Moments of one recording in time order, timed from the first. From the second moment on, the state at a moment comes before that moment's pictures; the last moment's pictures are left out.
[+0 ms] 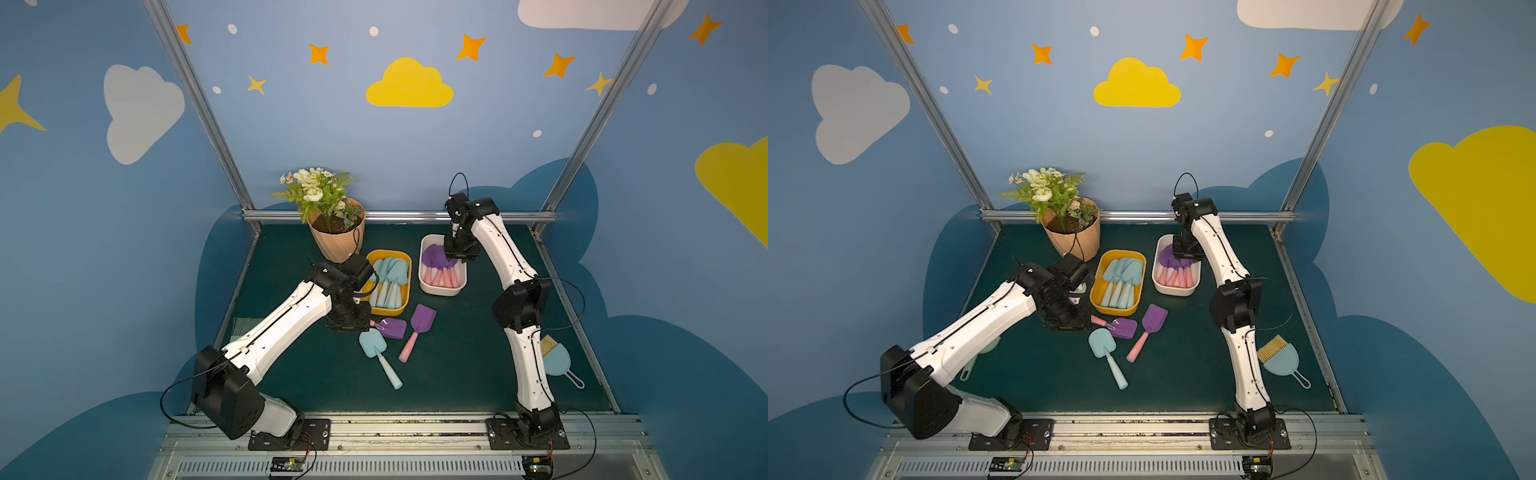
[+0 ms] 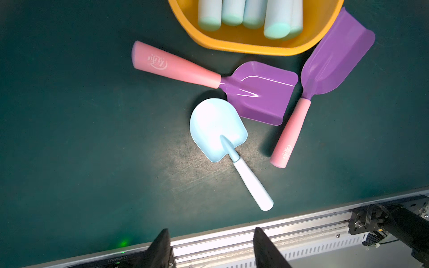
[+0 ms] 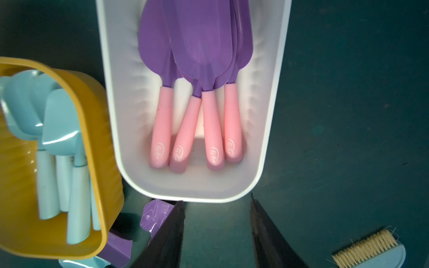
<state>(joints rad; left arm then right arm) -0.58 1.45 1.34 -1.29 0.09 -0.53 0.39 2.34 2.57 -1.57 0.05 0.37</state>
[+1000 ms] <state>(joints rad) -1.01 1.43 1.14 -1.25 -0.11 -1.13 0.50 1.40 1.45 -1.36 -0.11 0.45</state>
